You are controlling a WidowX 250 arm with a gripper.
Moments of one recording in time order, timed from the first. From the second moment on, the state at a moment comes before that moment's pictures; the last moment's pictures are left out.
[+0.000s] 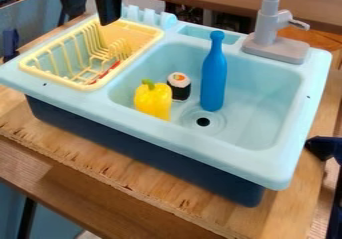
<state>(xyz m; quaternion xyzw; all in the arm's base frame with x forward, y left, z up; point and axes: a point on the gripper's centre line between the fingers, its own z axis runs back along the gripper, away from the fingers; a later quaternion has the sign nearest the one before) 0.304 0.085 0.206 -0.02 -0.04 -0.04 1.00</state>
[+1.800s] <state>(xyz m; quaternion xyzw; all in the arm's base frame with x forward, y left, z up) 0.304 0.020 0.153 -0.03 -0.01 -0.16 0.99</state>
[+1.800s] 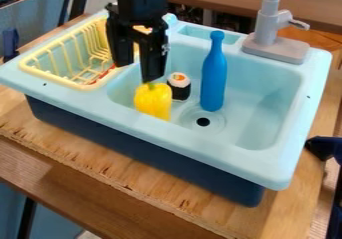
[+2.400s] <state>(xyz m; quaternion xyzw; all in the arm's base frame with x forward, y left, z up) 0.316 0.009 0.137 -0.04 0.00 -0.17 0.99</state>
